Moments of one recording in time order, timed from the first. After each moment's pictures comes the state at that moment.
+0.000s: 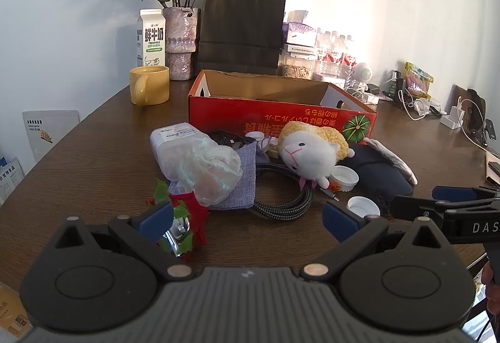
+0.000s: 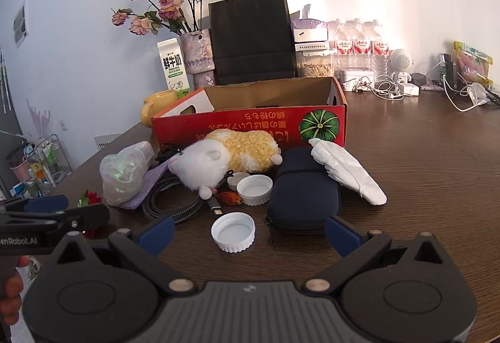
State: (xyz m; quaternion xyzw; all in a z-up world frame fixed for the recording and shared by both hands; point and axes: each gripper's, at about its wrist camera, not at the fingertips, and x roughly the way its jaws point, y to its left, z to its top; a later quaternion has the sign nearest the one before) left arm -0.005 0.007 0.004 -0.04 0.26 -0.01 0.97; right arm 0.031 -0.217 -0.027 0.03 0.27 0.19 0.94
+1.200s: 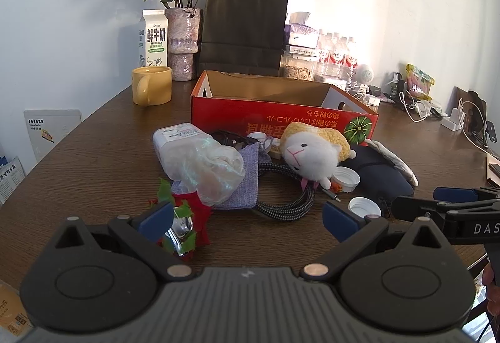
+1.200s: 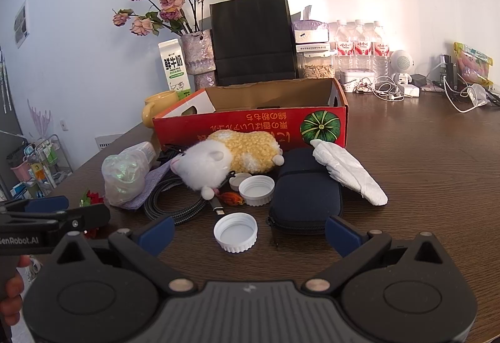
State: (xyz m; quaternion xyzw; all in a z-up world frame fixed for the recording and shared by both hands) left arm -0.005 0.010 0.004 -0.04 0.25 0.00 0.97; right arm 0.030 -0.216 -0.027 0.03 0.27 0.19 0.94
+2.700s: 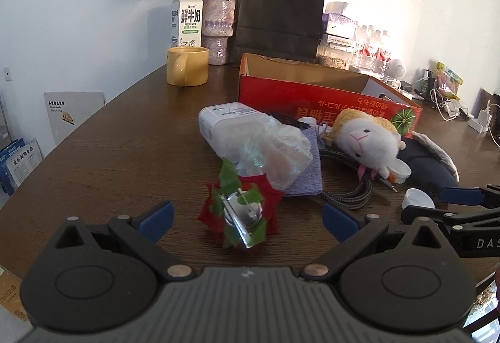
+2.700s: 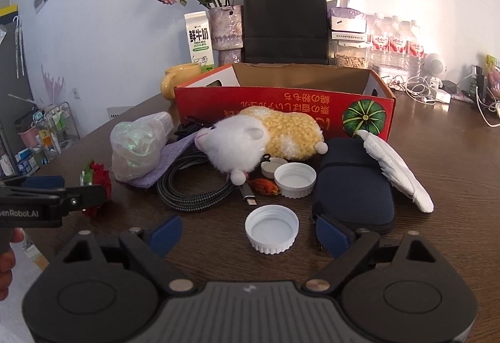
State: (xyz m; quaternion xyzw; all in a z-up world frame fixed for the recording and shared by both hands) left arm 0.004 0.054 -0.020 -0.06 0.27 0.04 0.96; right arm 0.049 -0.169 -0.051 -0.03 0.29 0.22 0.93
